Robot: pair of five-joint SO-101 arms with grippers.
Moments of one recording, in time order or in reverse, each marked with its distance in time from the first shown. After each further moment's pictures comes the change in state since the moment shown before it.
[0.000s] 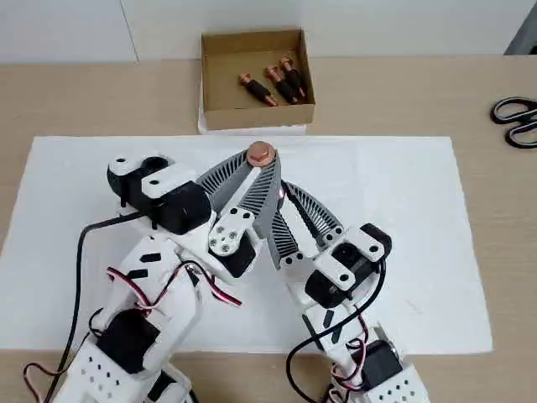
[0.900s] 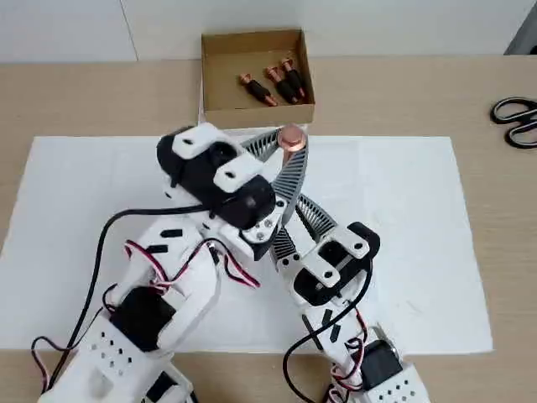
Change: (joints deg) left arm 3.2 12.7 -12.0 1.1 -13.6; right arm 0.0 0.1 0.0 3.7 3.9
